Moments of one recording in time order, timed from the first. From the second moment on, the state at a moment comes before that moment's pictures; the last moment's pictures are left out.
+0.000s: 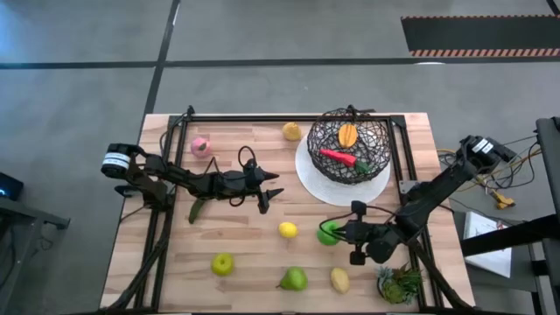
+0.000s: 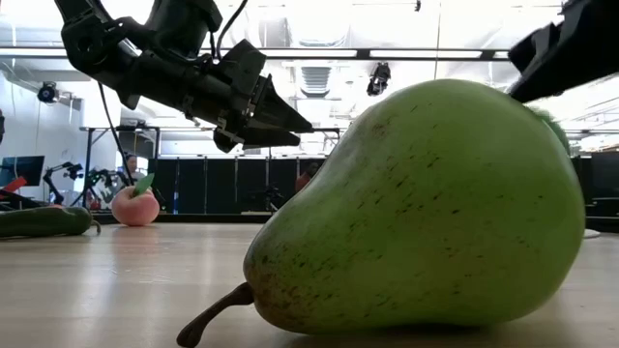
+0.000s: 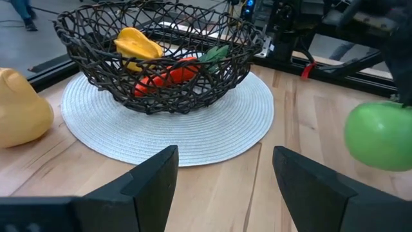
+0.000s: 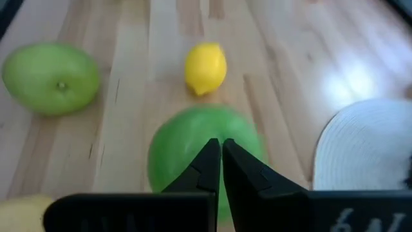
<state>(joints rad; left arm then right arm) -0.03 1.56 0.58 0.72 -0.29 -0.23 0.71 1.31 0.69 -0.25 0.64 0.50</state>
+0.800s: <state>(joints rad) -0.15 1.56 0.60 0.72 -0.19 -0.10 0.67 1.35 0.70 -0.41 0.43 0.70</state>
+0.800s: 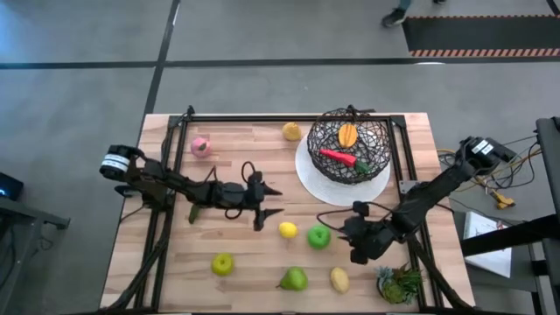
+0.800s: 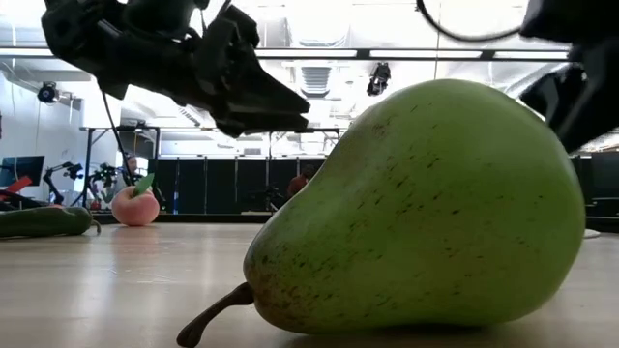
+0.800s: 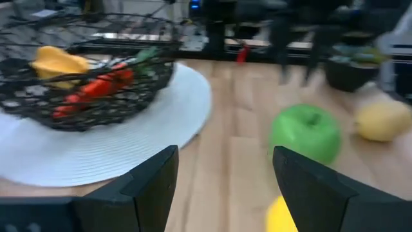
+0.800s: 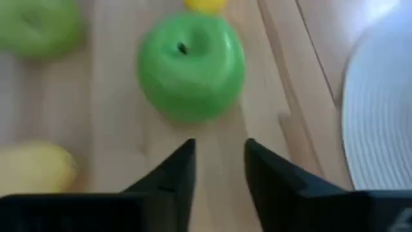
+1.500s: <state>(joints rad) -0.21 1.59 0.61 0.70 -0.09 -0.26 0.67 1.72 0.45 0.49 0.61 0.44</state>
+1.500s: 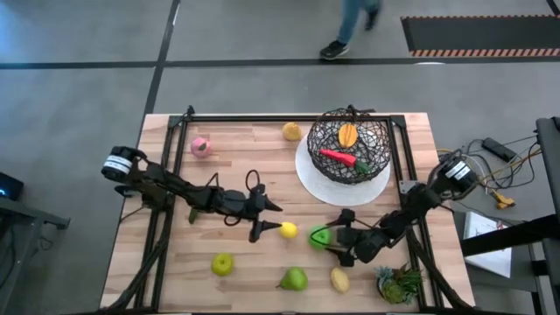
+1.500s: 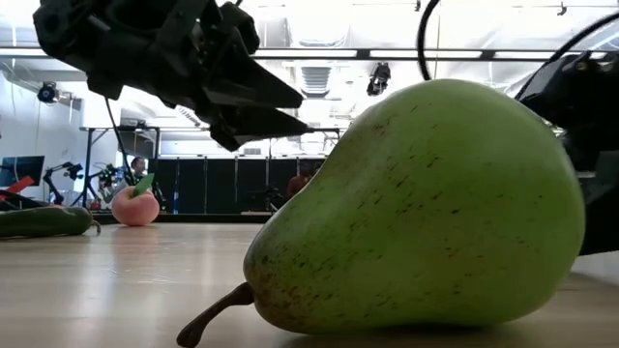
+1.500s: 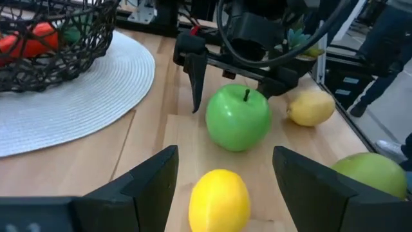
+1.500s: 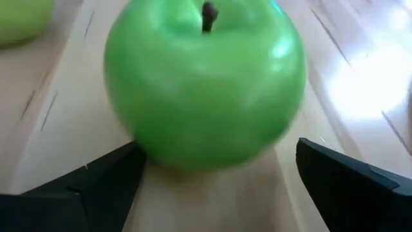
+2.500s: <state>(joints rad) -0.21 1.76 0.72 0.69 -0.06 -0.26 0.57 1.91 0.47 0.92 0.63 0.24</state>
